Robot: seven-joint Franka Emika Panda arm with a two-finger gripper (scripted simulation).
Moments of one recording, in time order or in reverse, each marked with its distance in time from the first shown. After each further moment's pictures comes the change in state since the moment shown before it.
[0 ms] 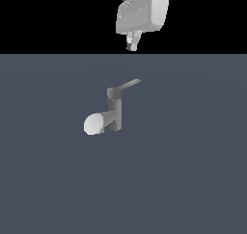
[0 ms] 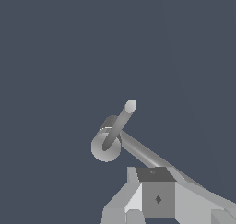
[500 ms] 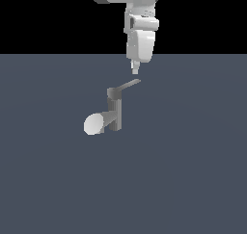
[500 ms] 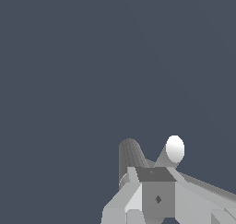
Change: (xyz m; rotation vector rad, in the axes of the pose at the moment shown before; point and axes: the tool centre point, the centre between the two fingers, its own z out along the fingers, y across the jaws) arm 0.039 -0.030 0.071 -0.013 0.059 0.288
